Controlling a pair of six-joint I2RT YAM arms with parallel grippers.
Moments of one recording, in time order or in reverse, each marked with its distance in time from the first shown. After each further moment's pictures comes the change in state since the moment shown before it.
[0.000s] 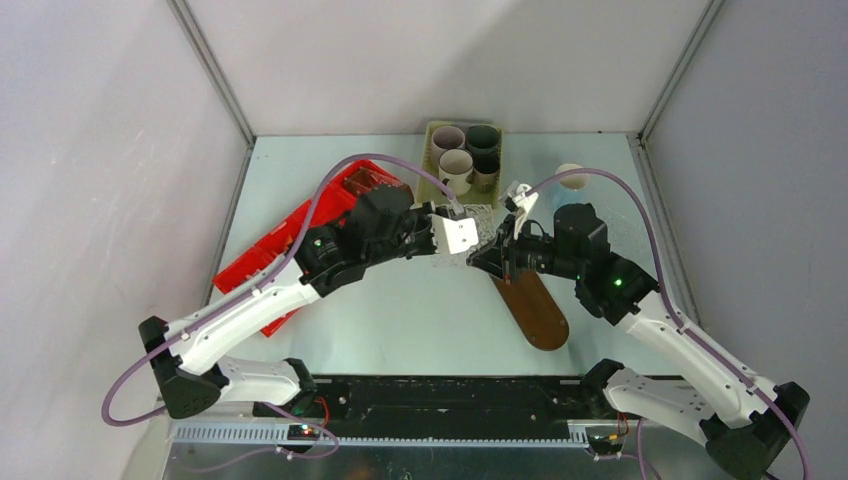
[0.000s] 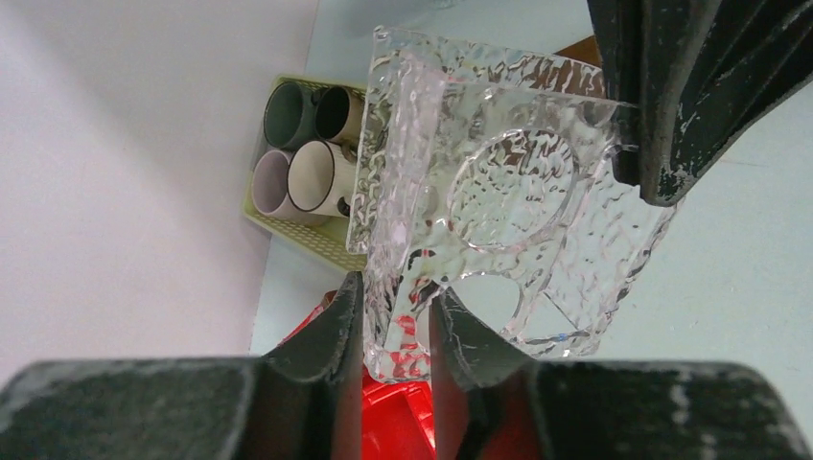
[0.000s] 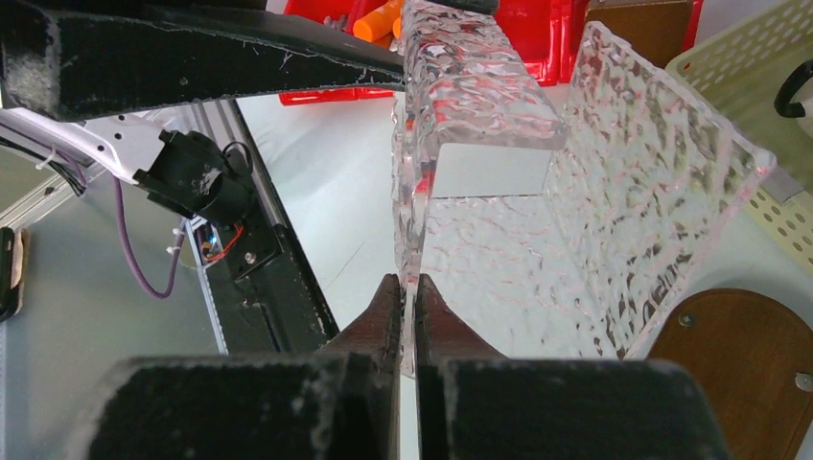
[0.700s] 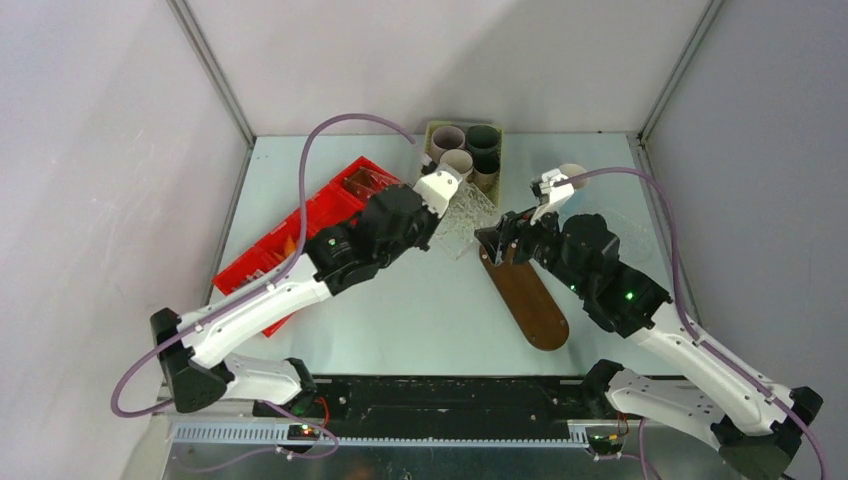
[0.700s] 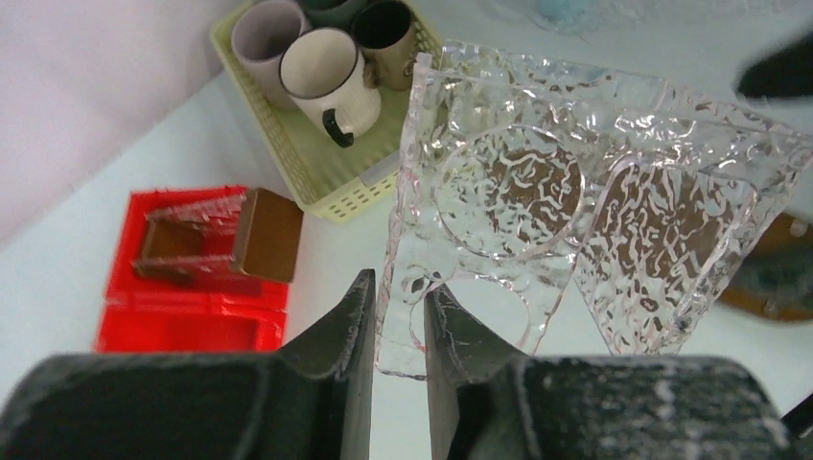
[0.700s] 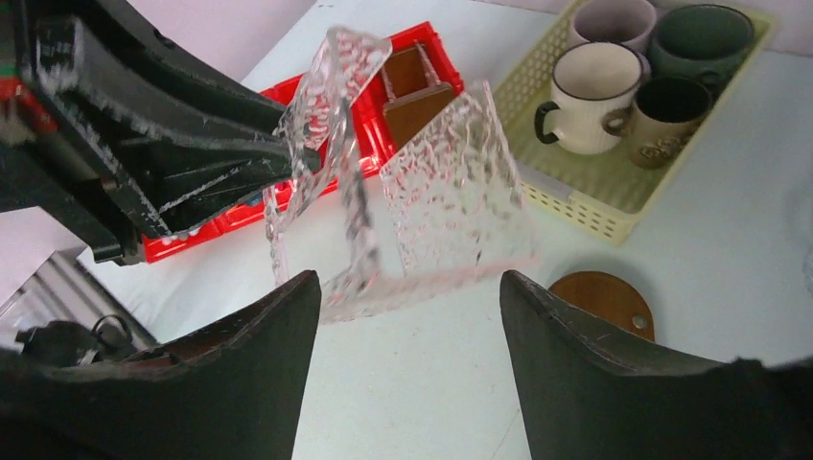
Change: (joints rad) left arm -0.006 0.022 -0.036 0.091 -0.303 -0.581; right arm 0.081 -0.064 0.021 0.039 0.534 0.081
